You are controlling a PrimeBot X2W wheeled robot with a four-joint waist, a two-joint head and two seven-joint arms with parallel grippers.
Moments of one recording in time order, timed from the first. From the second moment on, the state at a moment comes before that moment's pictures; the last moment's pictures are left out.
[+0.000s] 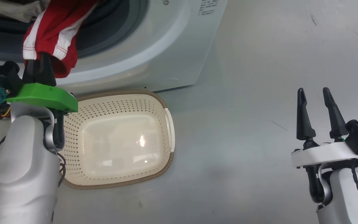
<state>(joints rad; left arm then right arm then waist) -0.65 0.09 -0.10 0.52 -0.40 -0.05 -0.26 -0.17 -0.05 0.01 0.13 0.29 0.07 -0.25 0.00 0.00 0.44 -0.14</state>
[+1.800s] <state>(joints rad) -0.38 0.07 -0.33 0.47 -0.32 -0.06 -0.04 -0.09 -0.07 0.09 0.06 0.25 0.06 -0.24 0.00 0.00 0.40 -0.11</state>
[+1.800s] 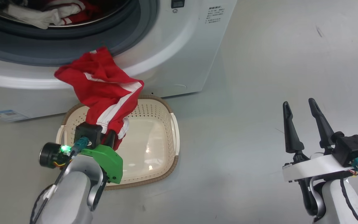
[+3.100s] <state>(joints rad) -0.60 0.04 -0.28 0.90 -0.34 -0.04 -0.23 -0.18 -0.06 0.08 0.12 0.27 0.06 -0.25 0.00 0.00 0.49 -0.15</state>
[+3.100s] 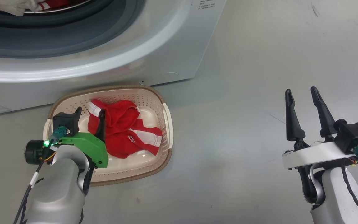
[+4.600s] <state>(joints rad) -0.12 0.07 -0.20 0.31 -0.31 0.06 -0.25 0.07 -0.10 0.04 0.17 0.26 0.03 -0.24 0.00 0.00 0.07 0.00</state>
